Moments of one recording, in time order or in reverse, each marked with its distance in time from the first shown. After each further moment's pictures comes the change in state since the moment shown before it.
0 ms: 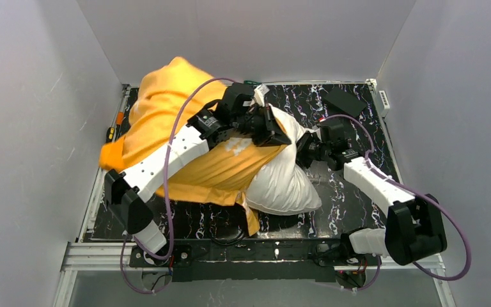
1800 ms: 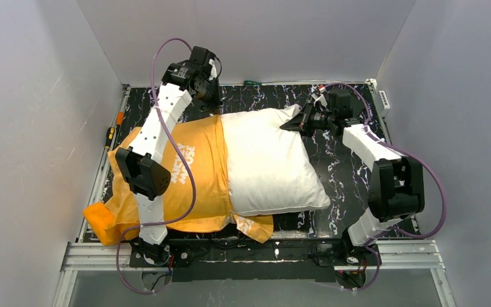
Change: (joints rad) left arm 0.398 0.311 0.551 -0.766 -0.444 0.599; right arm -0.172 0.320 0.369 -0.013 -0.286 -0.250
